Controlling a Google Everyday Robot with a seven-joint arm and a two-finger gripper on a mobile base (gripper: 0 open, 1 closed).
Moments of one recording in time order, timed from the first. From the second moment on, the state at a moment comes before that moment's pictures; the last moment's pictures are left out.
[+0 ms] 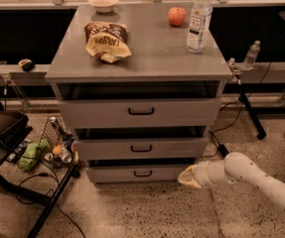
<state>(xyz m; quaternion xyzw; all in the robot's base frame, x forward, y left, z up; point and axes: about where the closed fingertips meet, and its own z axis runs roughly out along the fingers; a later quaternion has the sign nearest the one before) 0.570 -0.183 0.400 -0.61 0.70 0.15 0.34</state>
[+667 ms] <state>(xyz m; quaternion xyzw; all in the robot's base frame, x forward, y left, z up) 0.427 -0.244 0.452 -0.64 0.74 0.12 0.16</state>
